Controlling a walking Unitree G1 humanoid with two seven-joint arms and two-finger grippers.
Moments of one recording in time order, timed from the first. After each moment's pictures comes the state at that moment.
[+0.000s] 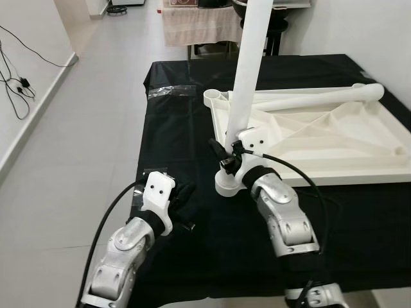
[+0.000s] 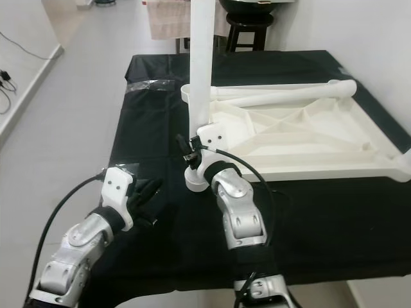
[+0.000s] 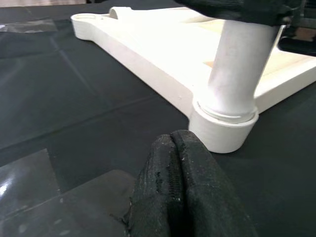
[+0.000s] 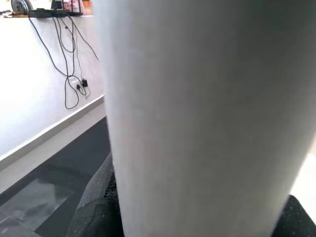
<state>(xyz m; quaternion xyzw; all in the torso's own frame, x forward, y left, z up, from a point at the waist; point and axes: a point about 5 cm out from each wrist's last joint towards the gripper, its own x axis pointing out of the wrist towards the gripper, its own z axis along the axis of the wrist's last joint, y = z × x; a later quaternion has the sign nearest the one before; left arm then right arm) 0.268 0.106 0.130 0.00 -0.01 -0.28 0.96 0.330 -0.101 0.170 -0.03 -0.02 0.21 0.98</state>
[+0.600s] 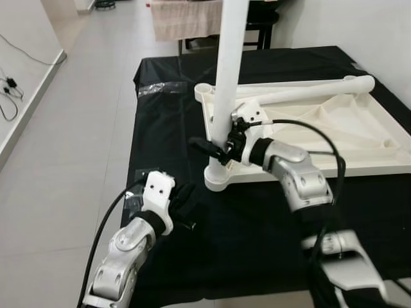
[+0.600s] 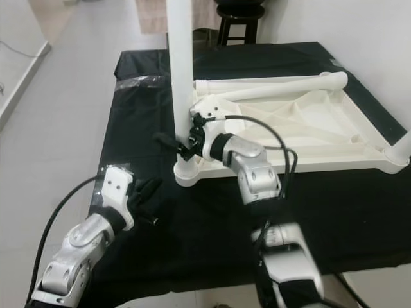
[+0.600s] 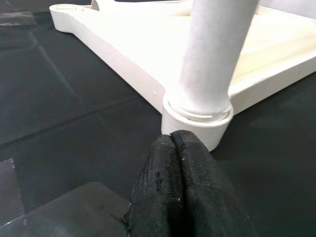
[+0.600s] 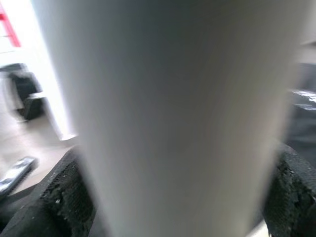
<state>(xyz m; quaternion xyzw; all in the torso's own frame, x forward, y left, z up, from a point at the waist) 0.268 0.103 0.131 0.00 -0.01 -0.28 0.96 0.362 -0.105 0.213 -0.06 0.00 0.51 0.86</state>
